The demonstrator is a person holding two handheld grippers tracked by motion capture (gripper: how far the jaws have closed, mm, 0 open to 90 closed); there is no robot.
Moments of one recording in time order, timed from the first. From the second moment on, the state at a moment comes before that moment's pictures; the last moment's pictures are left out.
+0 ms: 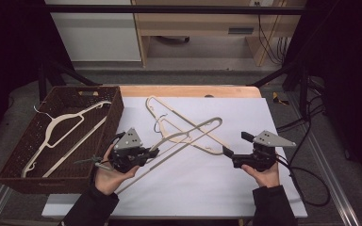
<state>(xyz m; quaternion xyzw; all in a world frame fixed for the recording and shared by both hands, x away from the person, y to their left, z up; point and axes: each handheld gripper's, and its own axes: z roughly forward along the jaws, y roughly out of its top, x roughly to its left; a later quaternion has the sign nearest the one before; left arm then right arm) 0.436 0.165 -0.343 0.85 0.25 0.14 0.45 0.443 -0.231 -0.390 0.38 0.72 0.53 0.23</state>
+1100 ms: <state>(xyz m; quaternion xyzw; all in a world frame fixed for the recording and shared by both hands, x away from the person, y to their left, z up) 0.461 0.266 -0.247 0.81 0.29 0.19 0.47 0.439 -0.249 -0.390 0.40 0.71 0.54 0.24</state>
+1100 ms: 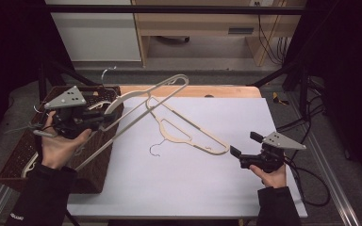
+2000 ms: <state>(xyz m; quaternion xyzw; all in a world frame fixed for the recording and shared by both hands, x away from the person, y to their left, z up) 0.487 0.381 -0.264 0.78 0.36 0.23 0.45 0.441 -0.250 -0.393 0.40 0.71 0.53 0.23</state>
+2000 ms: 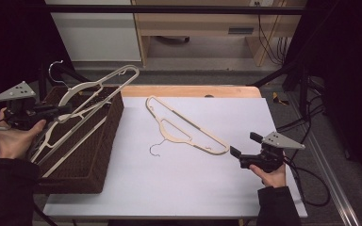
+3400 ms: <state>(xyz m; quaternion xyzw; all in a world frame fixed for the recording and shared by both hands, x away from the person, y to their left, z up) 0.505 0.436 -0.355 0.78 0.46 0.19 0.37 0.442 -0.249 -0.395 0.40 0.71 0.53 0.23</state>
